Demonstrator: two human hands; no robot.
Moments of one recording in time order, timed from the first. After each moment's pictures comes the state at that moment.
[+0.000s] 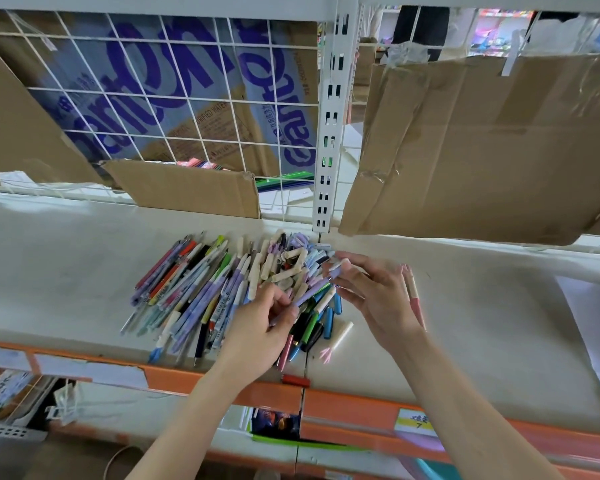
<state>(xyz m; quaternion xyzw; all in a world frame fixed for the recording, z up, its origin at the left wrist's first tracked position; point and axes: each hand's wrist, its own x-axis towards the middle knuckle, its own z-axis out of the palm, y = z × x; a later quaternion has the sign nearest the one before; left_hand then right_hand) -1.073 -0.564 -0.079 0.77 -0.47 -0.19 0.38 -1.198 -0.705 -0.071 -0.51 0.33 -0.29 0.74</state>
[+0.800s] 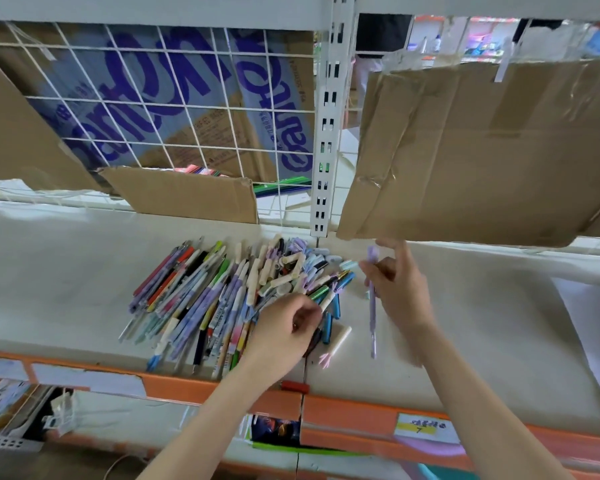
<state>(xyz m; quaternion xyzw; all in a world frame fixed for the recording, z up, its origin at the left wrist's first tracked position) -1.091 -0.587 -0.076 0.75 -0.50 -0.22 0.38 -1.214 -0.732 -0.074 -0.75 0.40 -0.34 0.39</state>
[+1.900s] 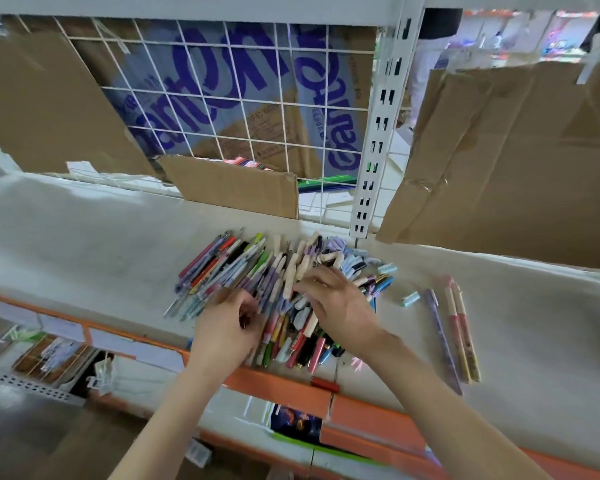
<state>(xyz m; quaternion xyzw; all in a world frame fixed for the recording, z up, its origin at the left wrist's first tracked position) -1.023 -0.523 -0.085 0.90 -0.35 -0.07 0.26 -1.134 -0.679 -0.102 -0.94 0.08 -0.26 0.18</state>
